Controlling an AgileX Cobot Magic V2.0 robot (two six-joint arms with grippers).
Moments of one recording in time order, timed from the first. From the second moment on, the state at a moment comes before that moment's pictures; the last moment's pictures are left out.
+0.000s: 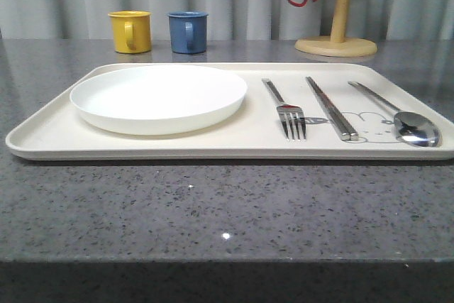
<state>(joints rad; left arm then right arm) -0.13 0.17 -0.37 -0.12 0.39 0.18 0.25 1.64 -1.77 0.00 1.25 0.25</state>
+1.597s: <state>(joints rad) -0.13 0.17 -0.37 -0.12 0.39 0.18 0.25 0.14 -0.39 -0.11 0.50 0.20</state>
